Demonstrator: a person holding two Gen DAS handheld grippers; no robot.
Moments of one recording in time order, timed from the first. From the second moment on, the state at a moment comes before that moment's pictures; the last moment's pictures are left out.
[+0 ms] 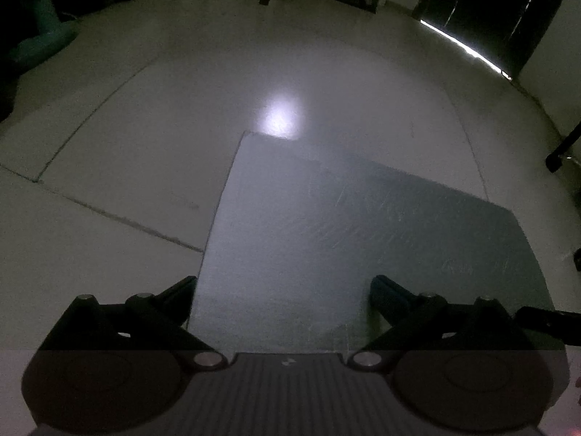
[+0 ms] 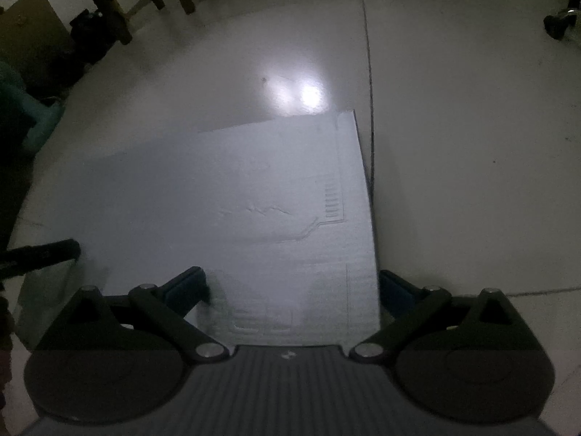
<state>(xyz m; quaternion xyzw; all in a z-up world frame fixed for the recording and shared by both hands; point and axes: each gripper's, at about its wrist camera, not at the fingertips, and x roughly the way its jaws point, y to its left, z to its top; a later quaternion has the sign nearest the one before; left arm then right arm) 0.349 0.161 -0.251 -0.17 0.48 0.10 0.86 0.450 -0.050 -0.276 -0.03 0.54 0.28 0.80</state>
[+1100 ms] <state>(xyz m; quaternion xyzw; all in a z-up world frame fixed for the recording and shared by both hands) 0.148 0.139 -0.093 -0.13 0.43 0.08 0.89 0.235 -0.109 -0.123 0.03 0.51 0.28 0.82</state>
